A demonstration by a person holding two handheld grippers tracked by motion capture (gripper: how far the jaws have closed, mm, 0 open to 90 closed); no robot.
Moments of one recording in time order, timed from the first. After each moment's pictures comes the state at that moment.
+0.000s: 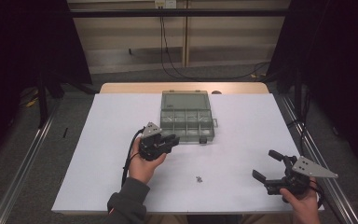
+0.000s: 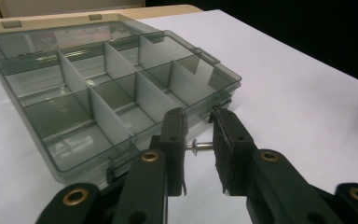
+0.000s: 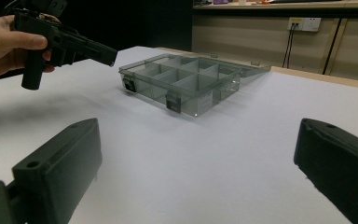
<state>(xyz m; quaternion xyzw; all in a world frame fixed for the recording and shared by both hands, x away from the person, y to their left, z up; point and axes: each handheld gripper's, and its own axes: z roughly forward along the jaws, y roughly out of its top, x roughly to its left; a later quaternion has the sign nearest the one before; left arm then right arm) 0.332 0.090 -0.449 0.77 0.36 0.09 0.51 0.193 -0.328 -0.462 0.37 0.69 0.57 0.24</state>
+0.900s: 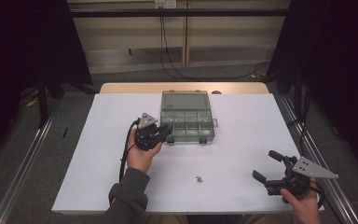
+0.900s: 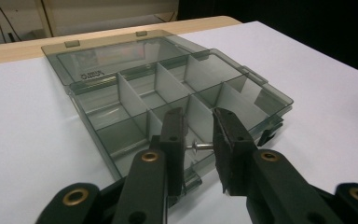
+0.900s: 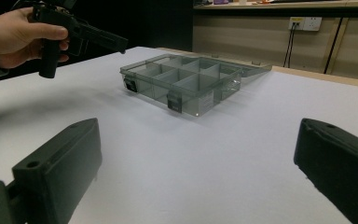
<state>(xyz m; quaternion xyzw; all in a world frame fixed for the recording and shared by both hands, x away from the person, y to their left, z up) 0.358 0.098 -0.441 0.76 0.39 0.14 0.50 0.192 -0.328 -0.462 0.37 0.69 0.58 0.24</state>
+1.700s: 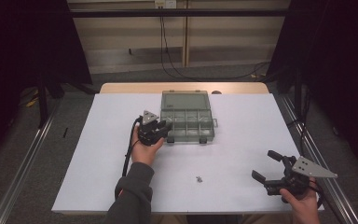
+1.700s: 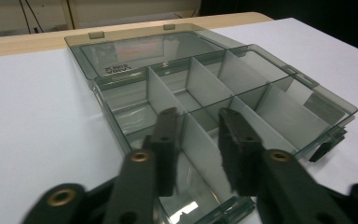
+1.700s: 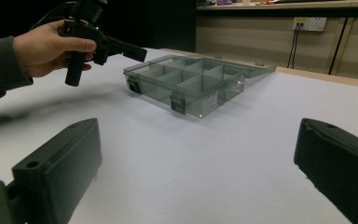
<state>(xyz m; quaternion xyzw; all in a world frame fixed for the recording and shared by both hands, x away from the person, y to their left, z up) 0.383 0.092 -0.463 0.75 0.41 0.17 0.48 0.193 -0.327 -0.462 0.37 0.69 0.58 0.23</state>
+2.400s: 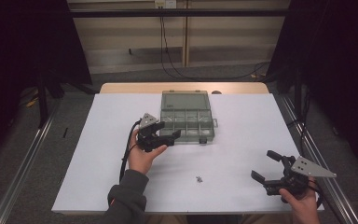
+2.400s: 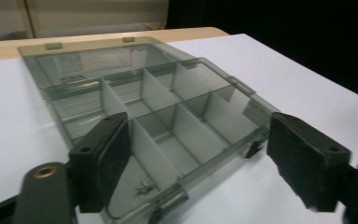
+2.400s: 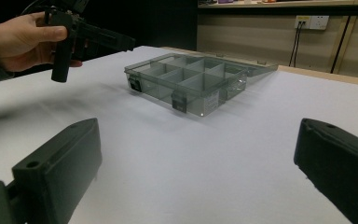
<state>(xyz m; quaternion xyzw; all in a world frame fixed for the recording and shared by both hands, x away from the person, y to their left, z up) 0.359 0.091 -0.449 0.75 0.38 0.11 0.54 0.194 -0.326 -0.463 0.37 0.69 0.58 0.23</state>
